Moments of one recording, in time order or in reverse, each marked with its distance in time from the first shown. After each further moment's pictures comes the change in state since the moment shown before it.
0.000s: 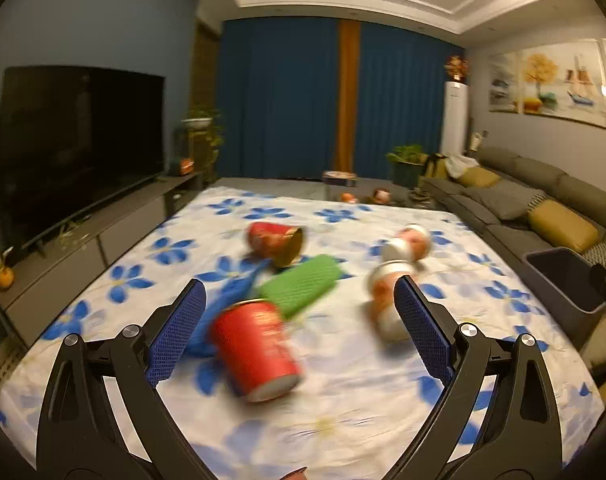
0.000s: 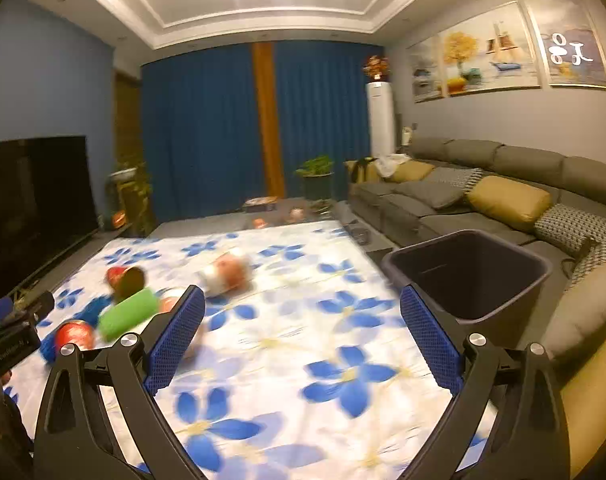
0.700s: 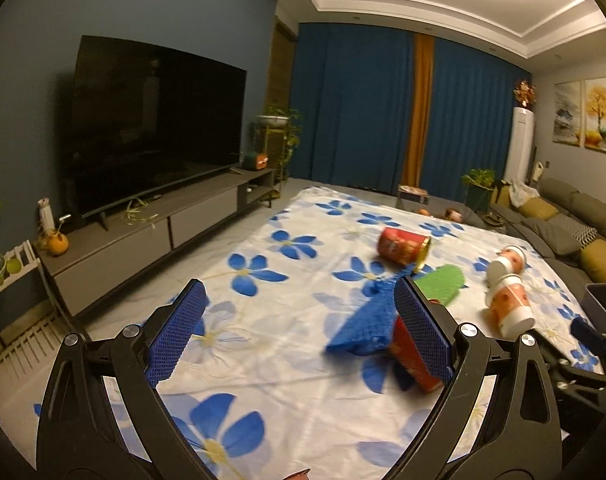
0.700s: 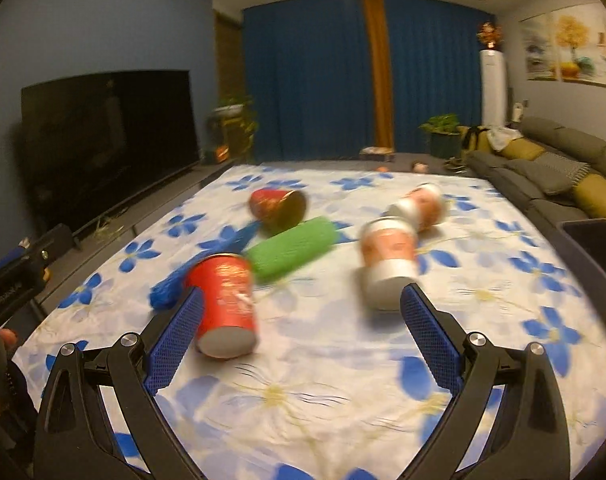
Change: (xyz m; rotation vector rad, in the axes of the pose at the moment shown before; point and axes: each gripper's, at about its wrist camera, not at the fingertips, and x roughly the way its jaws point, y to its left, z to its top) left arm -0.021 0.133 -0.010 -0.125 -0.024 0.205; right arm 0.037 0.174 -0.048 -0.149 0.197 0.357
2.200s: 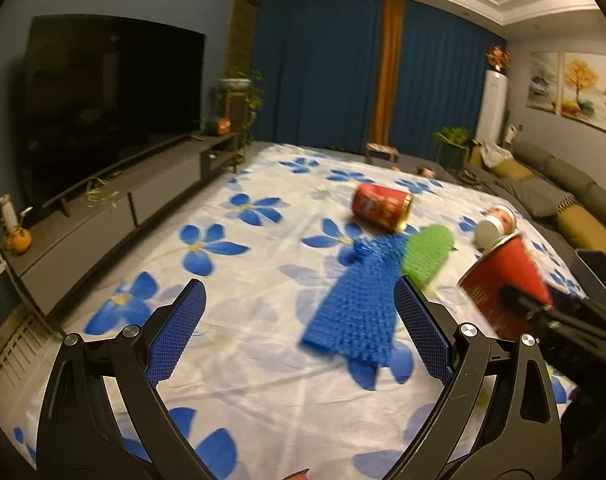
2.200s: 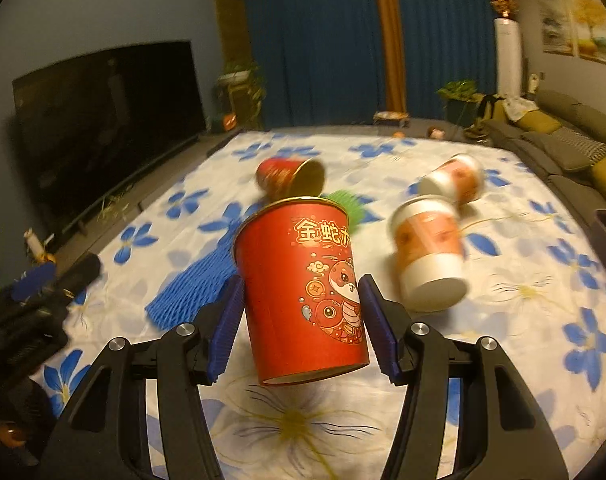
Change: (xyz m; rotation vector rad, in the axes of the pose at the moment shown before) left arm 0.061 -0.021 -0.012 0.070 0.162 -0.152; right arm 0.043 -0.004 0.016 0.029 0.118 0.027
